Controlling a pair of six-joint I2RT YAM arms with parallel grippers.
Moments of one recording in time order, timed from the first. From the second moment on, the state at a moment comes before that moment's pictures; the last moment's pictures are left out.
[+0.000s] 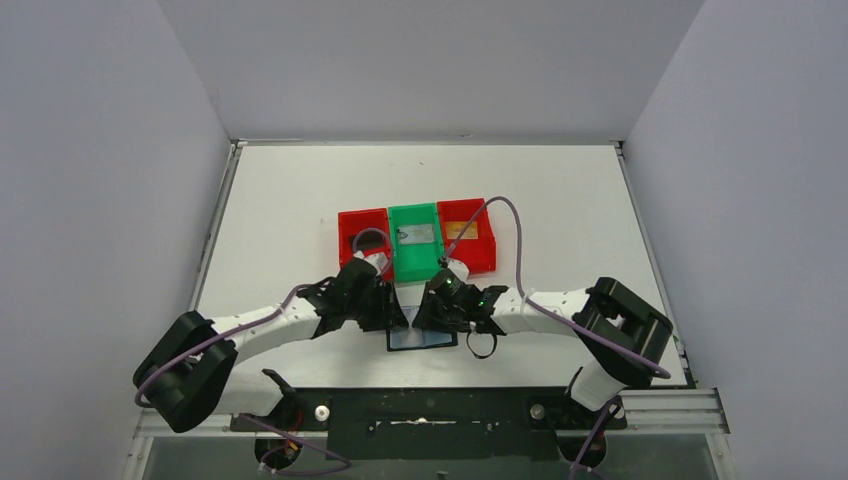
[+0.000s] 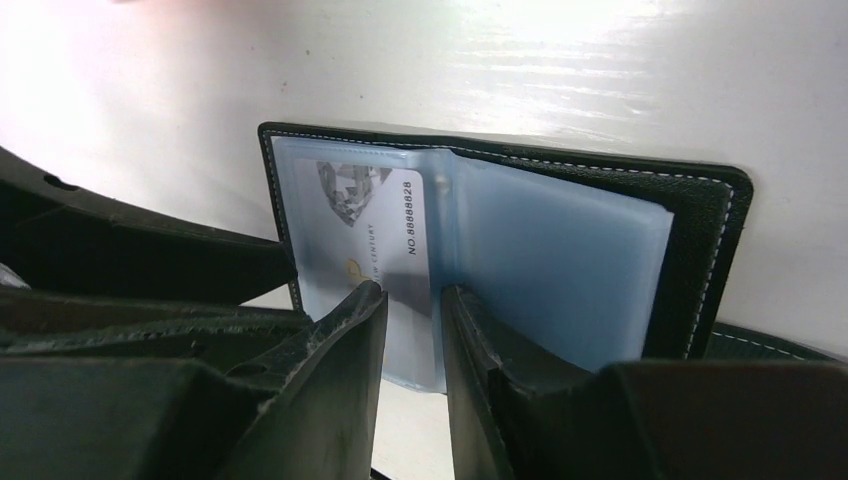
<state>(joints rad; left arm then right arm) -0.72 1.29 0.54 -0.12 0.20 -0.82 0.97 1.59 0.75 -0.07 0.02 1.03</state>
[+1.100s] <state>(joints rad) -0.72 1.37 0.57 -0.19 0.13 -0.80 0.93 1.56 0.57 0.23 -0.04 1.14</state>
